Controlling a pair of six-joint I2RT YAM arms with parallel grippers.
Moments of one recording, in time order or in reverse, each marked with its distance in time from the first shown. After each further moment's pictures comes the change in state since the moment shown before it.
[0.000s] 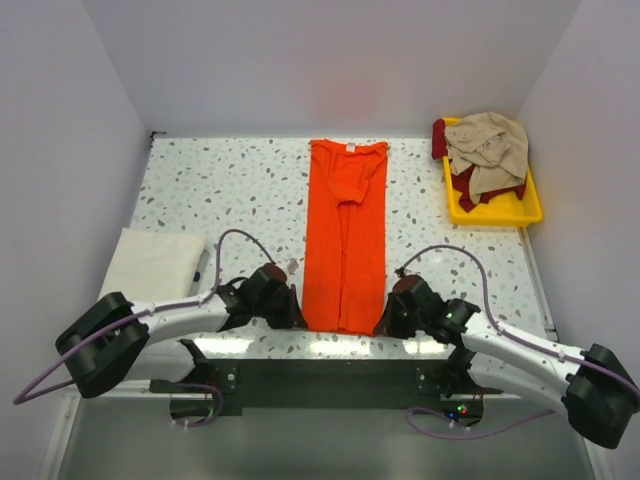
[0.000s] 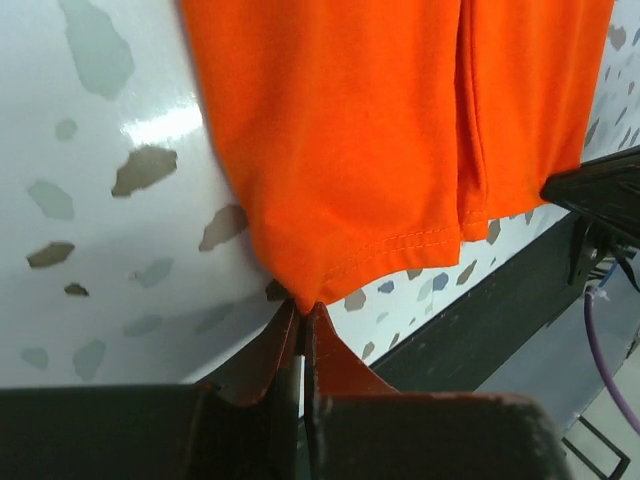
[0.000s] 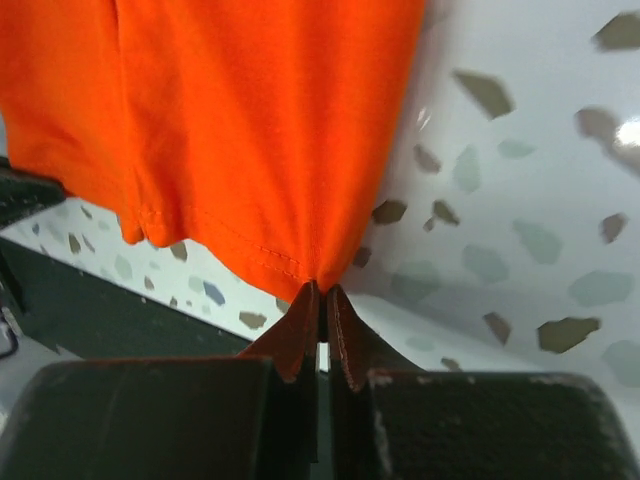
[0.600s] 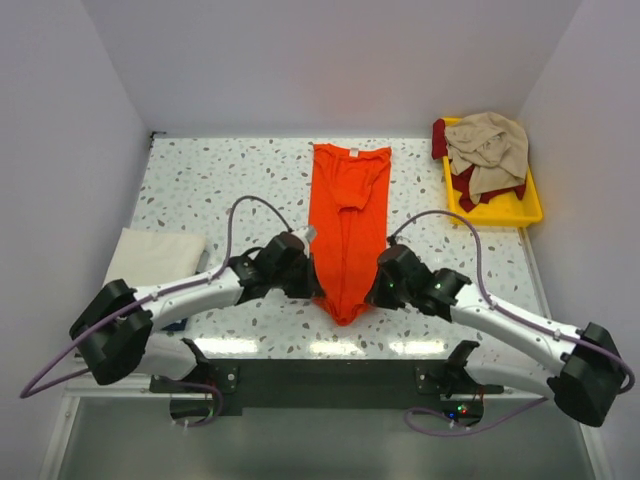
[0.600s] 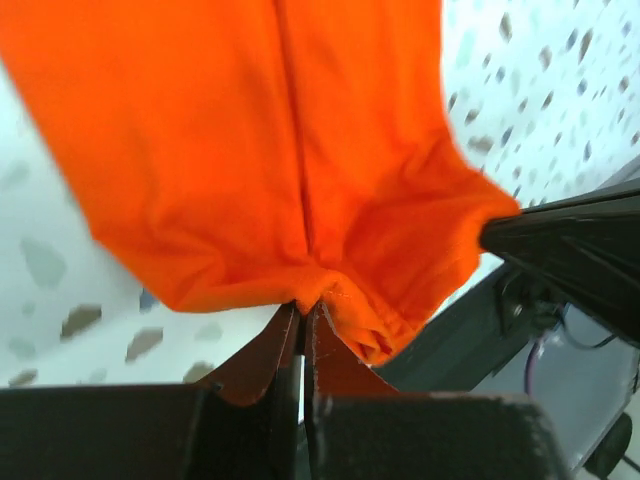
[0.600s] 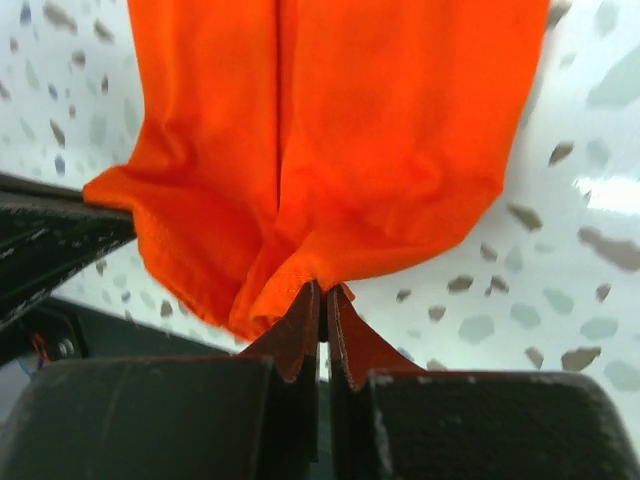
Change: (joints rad) left arm -0.015 0.041 0.281 -0.182 -0.076 0.089; right arm 0.089 0.129 0.313 -0.152 0.179 -0.008
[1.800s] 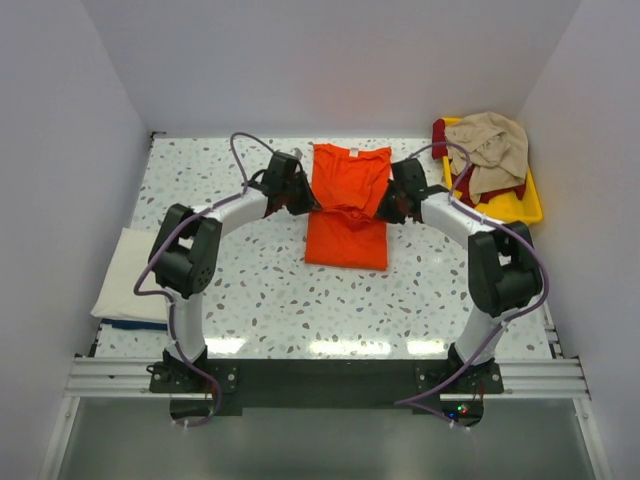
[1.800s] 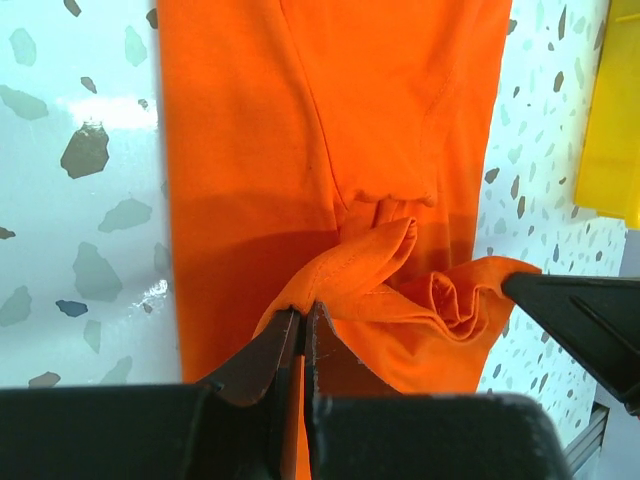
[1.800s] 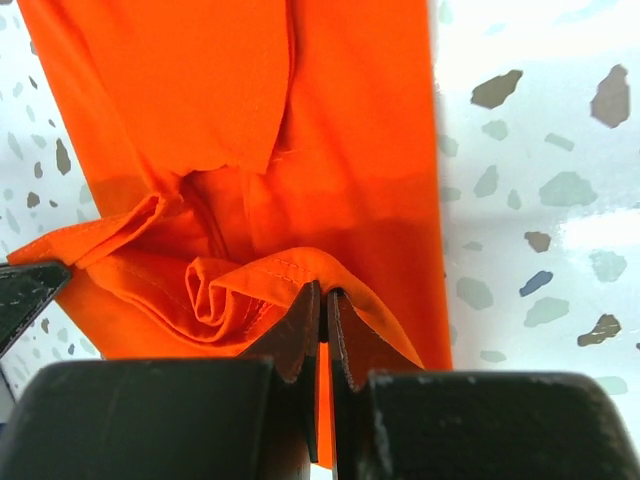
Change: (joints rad) left arm 0.404 0.674 0.704 0.040 0.048 0.077; right arm -0.541 0.770 0.578 0.223 -0.113 -0.241
